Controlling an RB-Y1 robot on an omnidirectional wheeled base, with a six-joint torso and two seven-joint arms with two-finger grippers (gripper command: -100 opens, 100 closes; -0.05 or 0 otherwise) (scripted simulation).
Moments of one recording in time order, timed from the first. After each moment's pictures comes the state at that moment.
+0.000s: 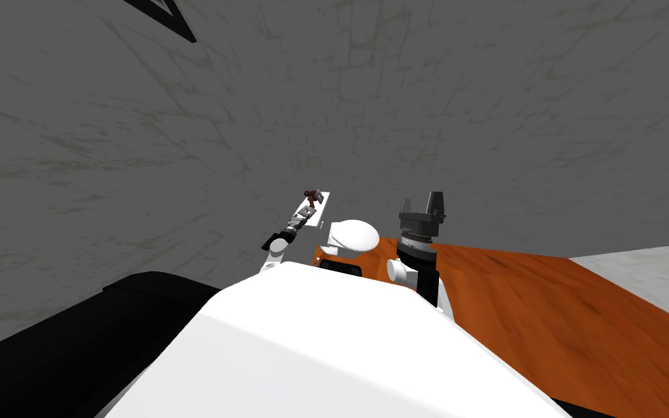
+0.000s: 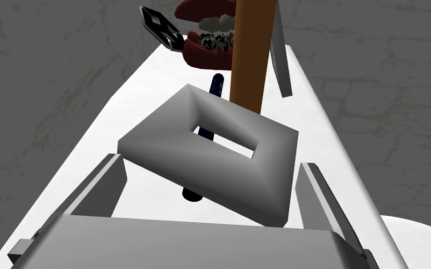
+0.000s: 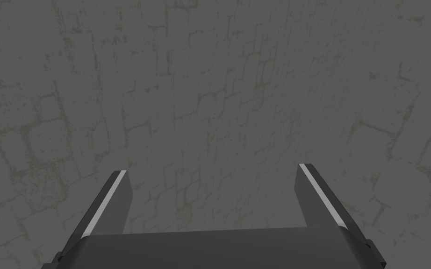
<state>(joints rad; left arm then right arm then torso) 0.37 0.16 0.20 -1.94 1.26 0.27 0.62 0.46 -0.03 0.07 -2.34 0.07 -0.46 -0.07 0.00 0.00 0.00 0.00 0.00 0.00</state>
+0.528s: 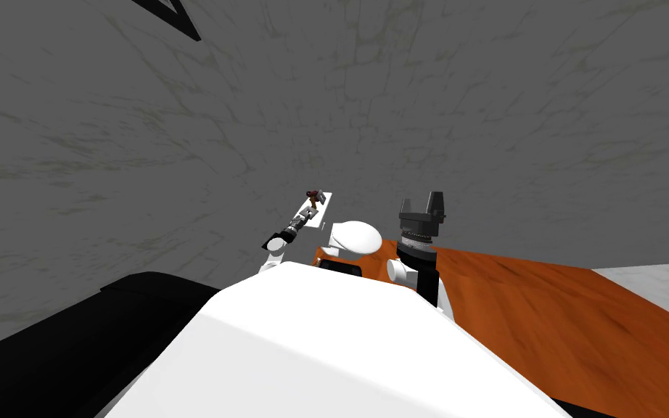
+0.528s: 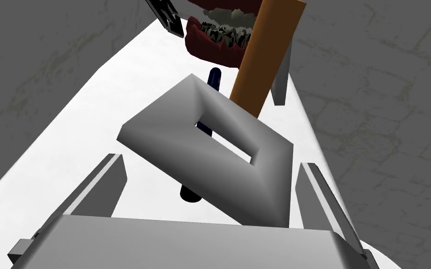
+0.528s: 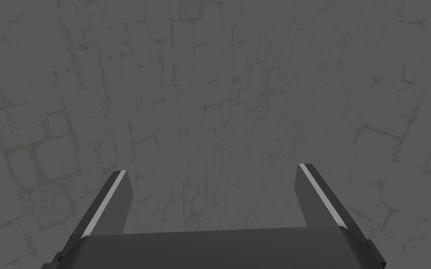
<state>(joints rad) 0.35 0.17 0.23 -1.89 1.42 0.35 0.70 0.46 -0.03 0.07 -2.34 0.07 -0.46 -0.07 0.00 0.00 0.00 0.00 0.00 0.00</state>
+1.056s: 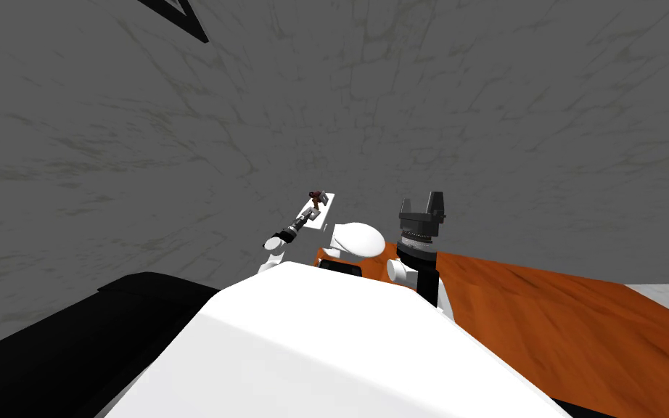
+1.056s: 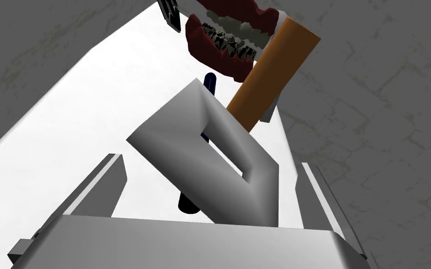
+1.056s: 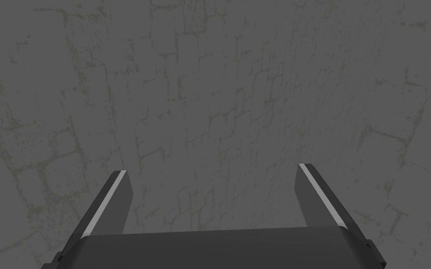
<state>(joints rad) 0.33 0.17 0.26 -1.85 1.59 0.45 0.78 0.46 -0.03 0.07 -2.34 0.07 -0.46 -0.07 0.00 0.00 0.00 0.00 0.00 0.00</state>
